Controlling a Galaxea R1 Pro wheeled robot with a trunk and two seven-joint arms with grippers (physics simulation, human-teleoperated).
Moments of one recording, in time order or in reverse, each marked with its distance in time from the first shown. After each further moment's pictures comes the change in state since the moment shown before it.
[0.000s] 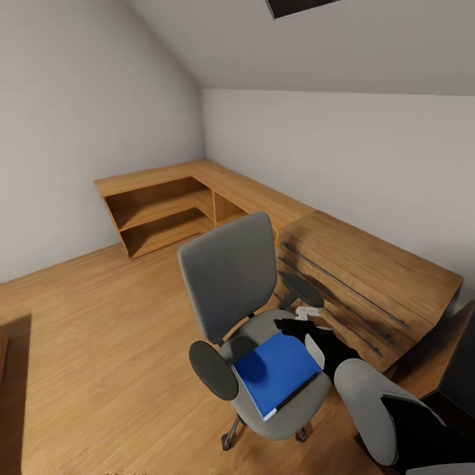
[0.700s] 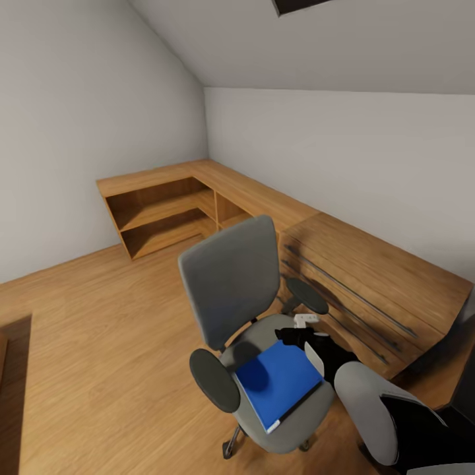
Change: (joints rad) left arm 0.000 0.000 -0.001 0.000 -0.001 0.000 0.000; right arm 0.000 -0.003 0.000 0.066 0.113 -0.011 -0.004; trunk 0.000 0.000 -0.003
